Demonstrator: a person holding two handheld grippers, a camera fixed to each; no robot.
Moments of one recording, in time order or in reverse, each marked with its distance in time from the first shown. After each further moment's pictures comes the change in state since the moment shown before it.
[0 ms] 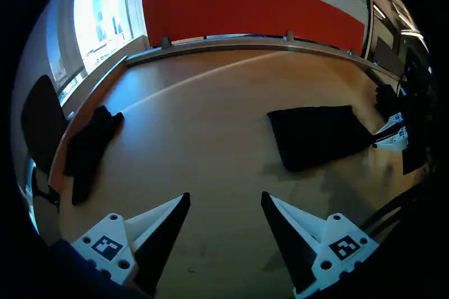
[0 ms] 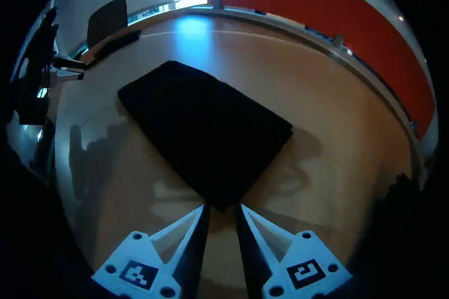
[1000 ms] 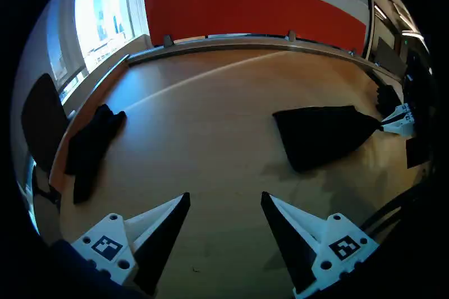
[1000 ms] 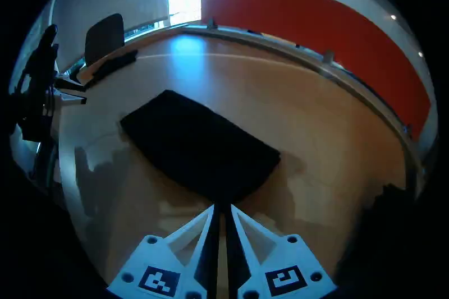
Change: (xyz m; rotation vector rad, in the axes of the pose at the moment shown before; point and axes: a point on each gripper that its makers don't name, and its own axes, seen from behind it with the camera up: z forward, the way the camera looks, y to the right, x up) left arm -0.001 -0.007 0.000 0.006 -0.003 -0.004; right arm 0.041 0.006 -0.028 -0.034 0.113 0.025
